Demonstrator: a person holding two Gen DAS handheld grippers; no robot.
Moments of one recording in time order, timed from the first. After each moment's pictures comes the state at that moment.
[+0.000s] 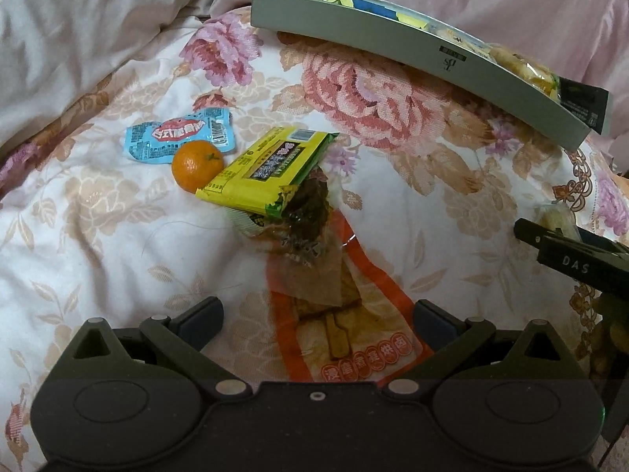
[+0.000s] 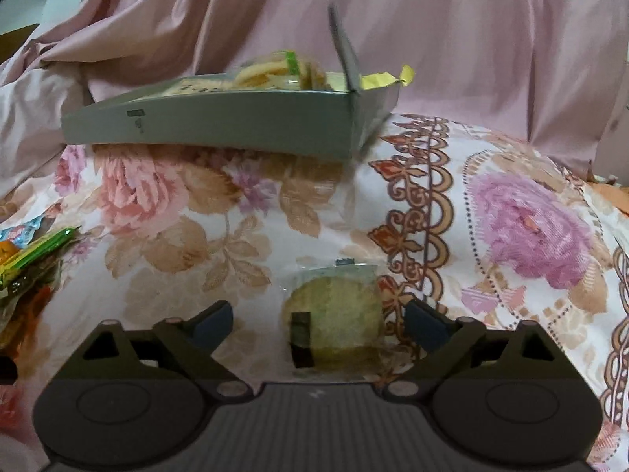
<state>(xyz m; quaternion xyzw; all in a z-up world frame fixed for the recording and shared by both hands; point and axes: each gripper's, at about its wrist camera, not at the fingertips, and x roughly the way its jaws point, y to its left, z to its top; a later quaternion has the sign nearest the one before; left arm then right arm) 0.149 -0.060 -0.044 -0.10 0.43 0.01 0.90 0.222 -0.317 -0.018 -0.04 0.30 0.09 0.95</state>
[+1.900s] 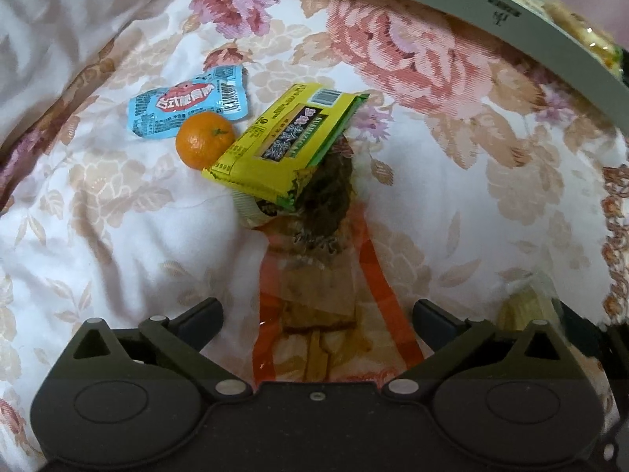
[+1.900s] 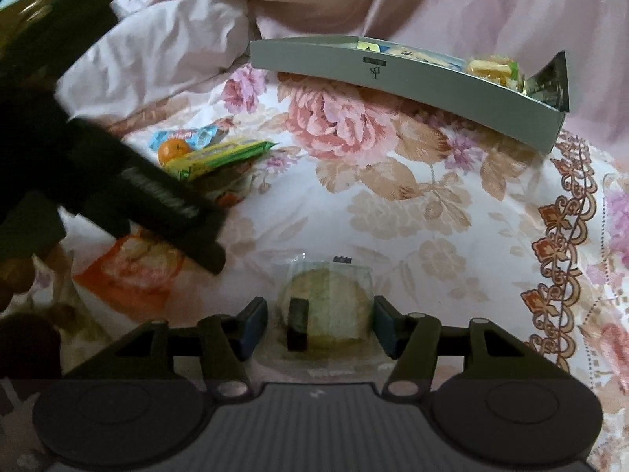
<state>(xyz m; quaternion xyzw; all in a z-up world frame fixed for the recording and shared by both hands) 0.187 -0.065 -0.048 -0.08 0.55 0.06 0.83 0.137 -0.238 -0.012 -0.13 0.34 0.23 0.90</state>
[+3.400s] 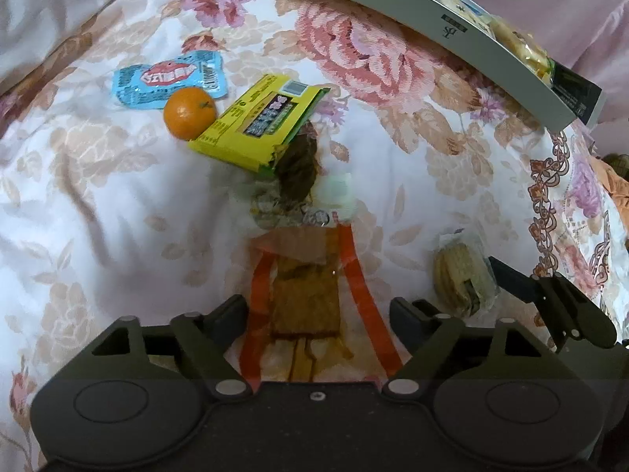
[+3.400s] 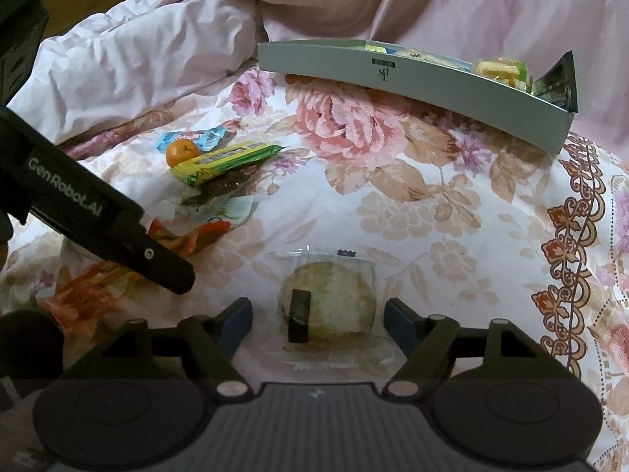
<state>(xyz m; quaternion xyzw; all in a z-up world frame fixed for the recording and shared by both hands) 0.150 -0.044 -0.038 -0.15 0.53 -0.04 0.84 0.138 -0.238 -0.015 -0.11 0.34 0.24 0.90</state>
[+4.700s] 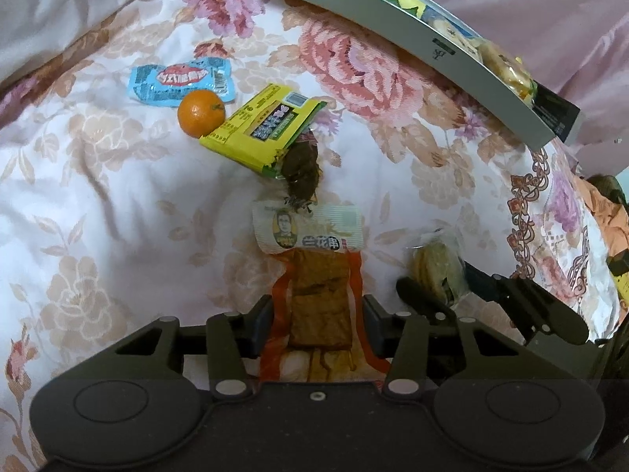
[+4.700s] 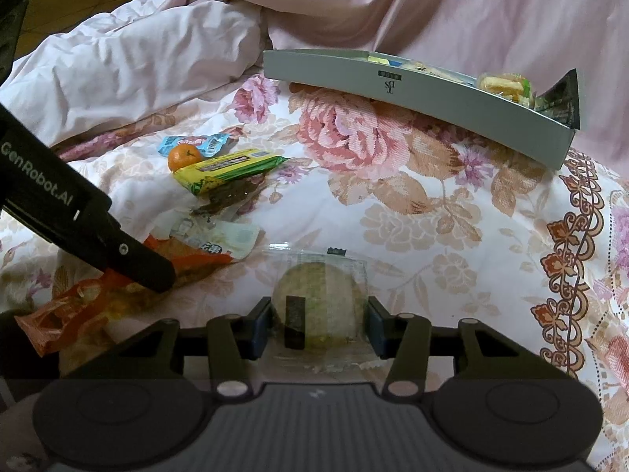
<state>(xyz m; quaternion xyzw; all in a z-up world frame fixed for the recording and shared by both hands) 0.127 -0.038 -0.025 -0.18 0.50 -0.05 0.84 0.134 -0.232 -0.015 -0.12 0.31 0.24 0.91</state>
